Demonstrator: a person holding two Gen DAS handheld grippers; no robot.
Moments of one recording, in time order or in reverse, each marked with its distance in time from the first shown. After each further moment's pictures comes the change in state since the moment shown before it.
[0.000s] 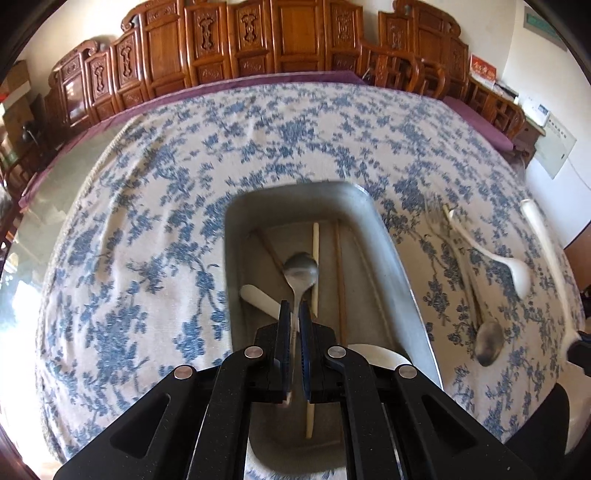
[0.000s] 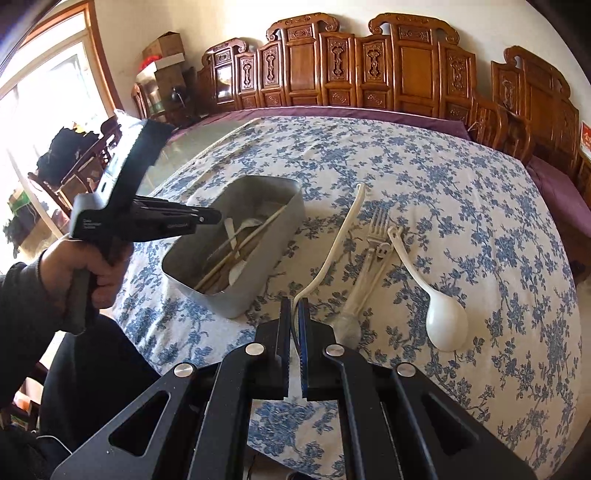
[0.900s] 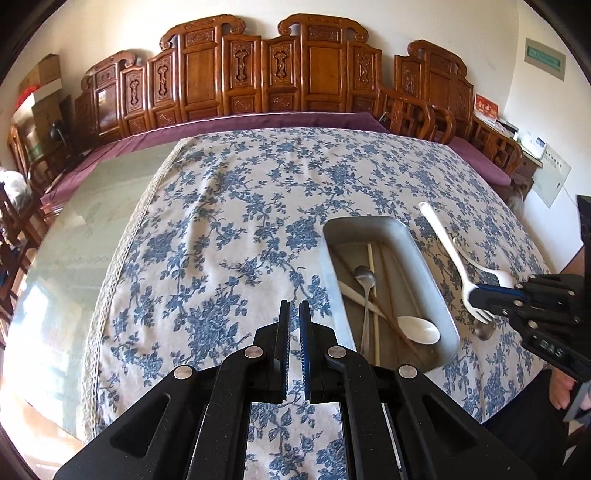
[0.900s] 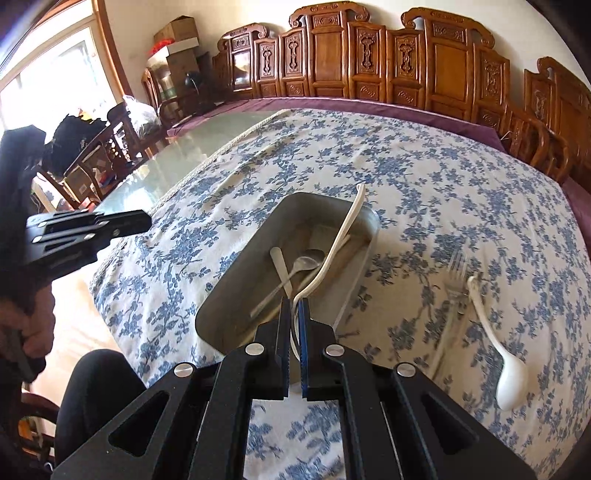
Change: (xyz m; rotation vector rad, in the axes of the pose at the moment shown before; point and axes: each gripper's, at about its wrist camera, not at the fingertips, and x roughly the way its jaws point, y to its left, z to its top) left arm -0.091 0.080 -0.032 -0.056 -0.133 0.016; right arm 0.076 0.070 0.064 -0.033 0.056 0.035
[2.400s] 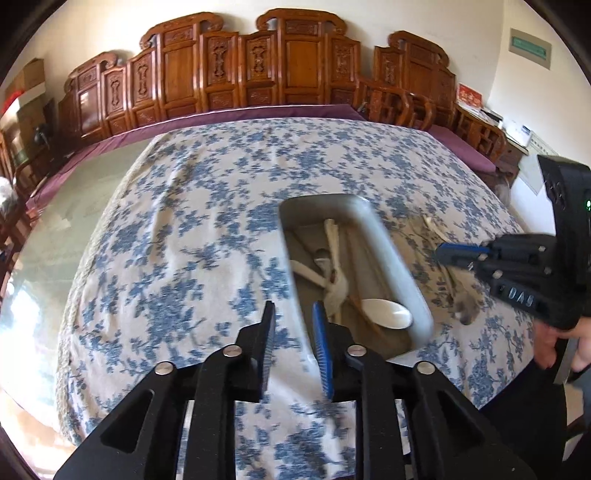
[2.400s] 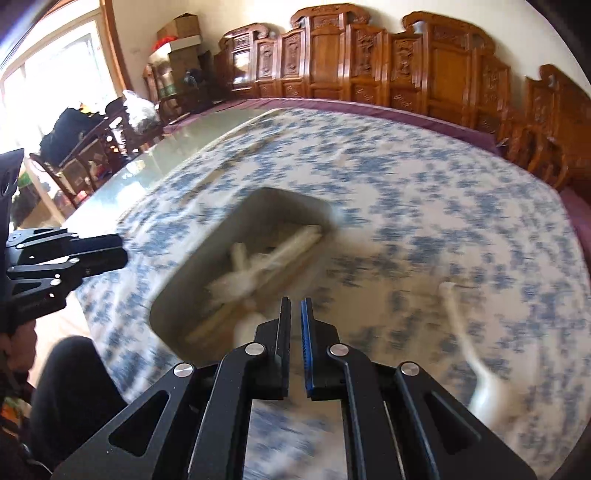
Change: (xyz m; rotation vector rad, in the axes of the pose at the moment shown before) left arm 0.011 -0.045 -0.019 0.041 0.015 -0.063; right arm -0.002 -0.055 -0.010 -0.039 -0.023 -0.043
